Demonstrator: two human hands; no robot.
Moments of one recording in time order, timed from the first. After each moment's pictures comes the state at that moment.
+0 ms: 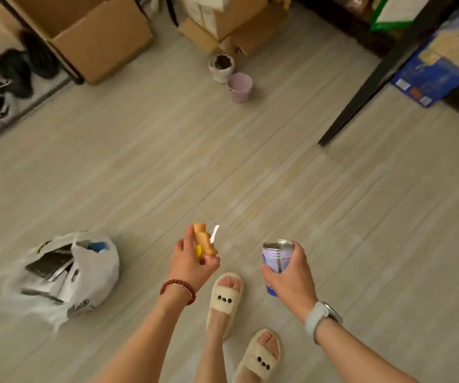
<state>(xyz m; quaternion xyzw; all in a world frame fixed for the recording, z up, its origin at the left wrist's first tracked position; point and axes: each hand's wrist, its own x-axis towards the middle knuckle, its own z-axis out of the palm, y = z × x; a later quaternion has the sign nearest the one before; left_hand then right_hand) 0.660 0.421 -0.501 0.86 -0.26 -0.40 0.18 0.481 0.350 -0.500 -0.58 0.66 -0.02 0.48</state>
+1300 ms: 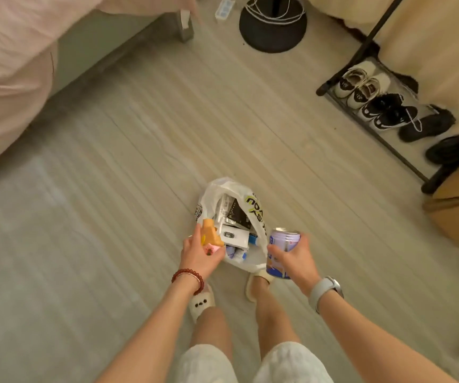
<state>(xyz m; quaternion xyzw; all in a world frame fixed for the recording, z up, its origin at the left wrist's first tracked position) 1.009 0.711 -0.380 0.71 0.47 -0.22 0.48 1.109 0.537 -0.382 -0.79 0.16 0.41 0.43</state>
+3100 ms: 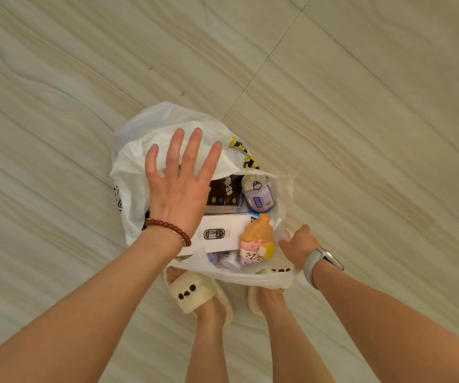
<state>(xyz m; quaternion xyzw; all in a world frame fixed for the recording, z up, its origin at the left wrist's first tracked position) 1.131 0.720 -0.798 0.99 0.05 -0.07 -0.04 1.133 0.497 -0.845 -0.80 0.21 0.56 0.06</state>
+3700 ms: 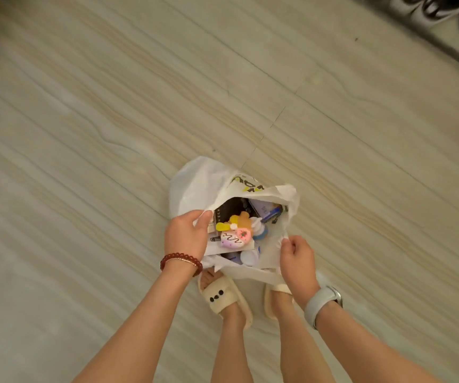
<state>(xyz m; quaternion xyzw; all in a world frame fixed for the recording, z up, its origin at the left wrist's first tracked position) 1.142 0.738 -0.620 0.80 0.43 -0.16 0.39 1.142 0.562 -0.668 -0.84 0.23 0.33 0.37</state>
